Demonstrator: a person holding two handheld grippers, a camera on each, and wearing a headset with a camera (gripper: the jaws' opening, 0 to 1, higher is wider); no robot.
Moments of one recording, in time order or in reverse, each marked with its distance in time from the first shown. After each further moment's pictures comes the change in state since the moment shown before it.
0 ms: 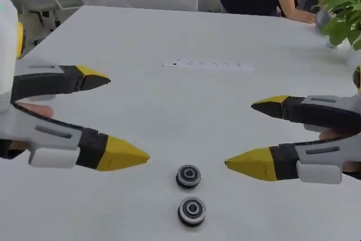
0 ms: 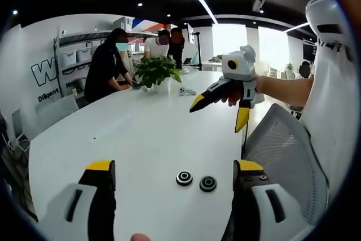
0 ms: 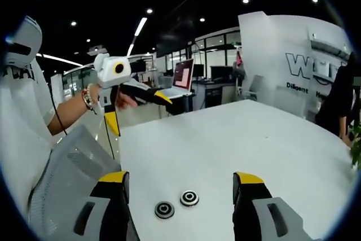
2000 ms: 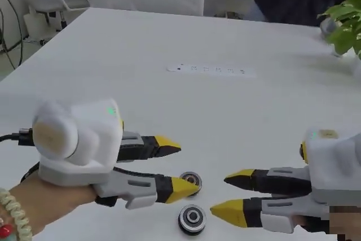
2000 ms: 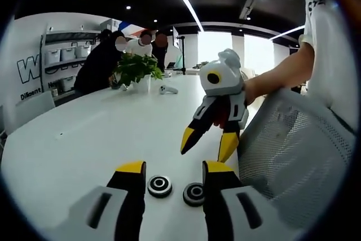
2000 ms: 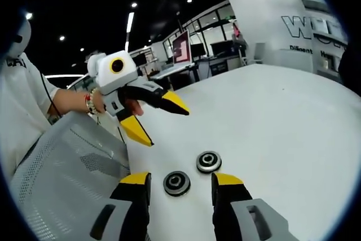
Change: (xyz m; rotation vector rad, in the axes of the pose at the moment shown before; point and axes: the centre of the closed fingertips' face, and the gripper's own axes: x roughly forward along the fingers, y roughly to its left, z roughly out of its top) left arm 0.088 -0.047 -0.055 -0.013 -0.067 -0.138; right arm 0.039 0.018 -0.096 0.197 0.116 0.115
